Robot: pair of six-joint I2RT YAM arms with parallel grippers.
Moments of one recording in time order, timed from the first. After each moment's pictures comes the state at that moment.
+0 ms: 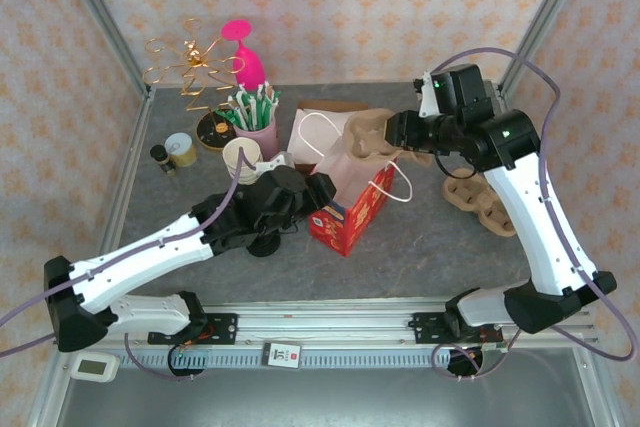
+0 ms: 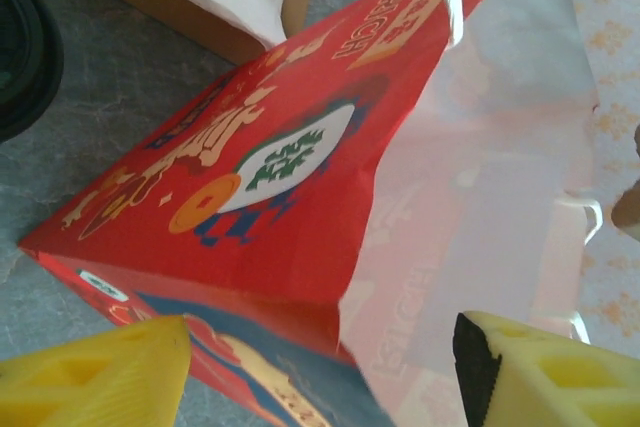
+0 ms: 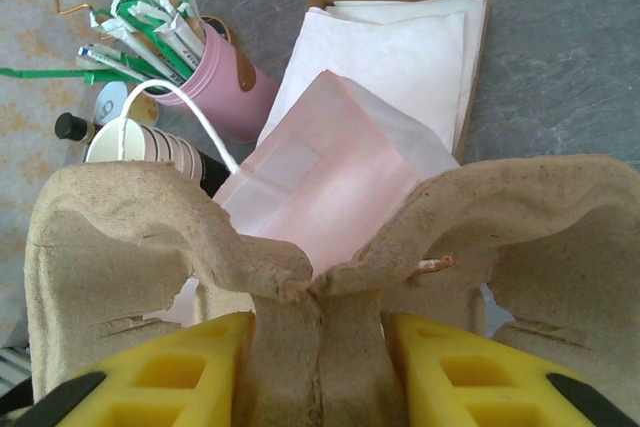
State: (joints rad) left arm -0.94 1.19 1.12 -0.57 -0.26 -1.30; right arm 0.45 1.35 1.80 -1.22 -0.16 0.45
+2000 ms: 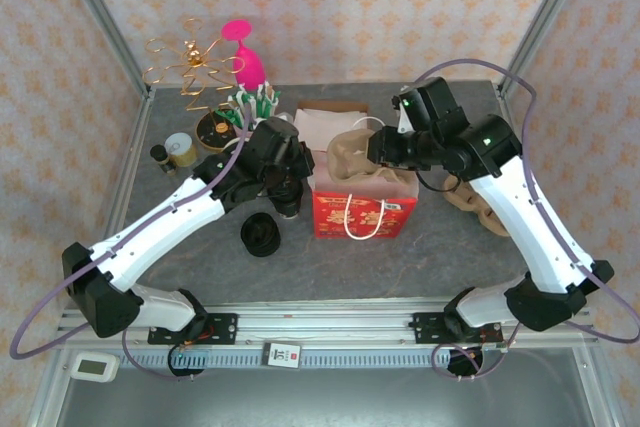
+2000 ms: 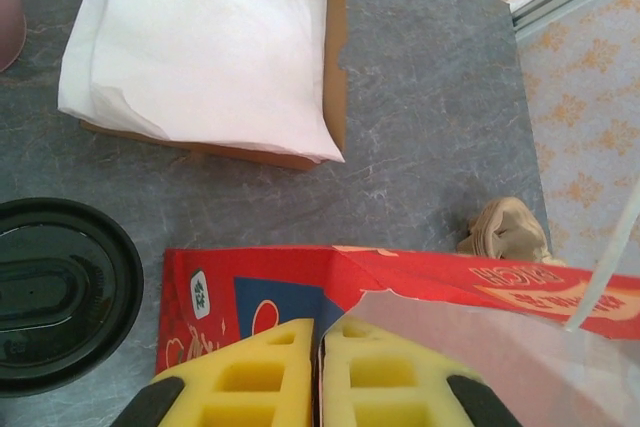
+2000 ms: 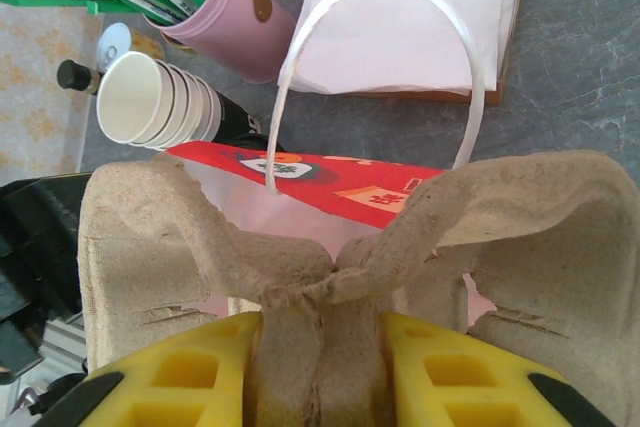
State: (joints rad) left arm -0.70 1.36 1.34 -0.68 -0.13 -0.89; right arm 0.63 1.37 1.82 -1.30 -0.07 0.63
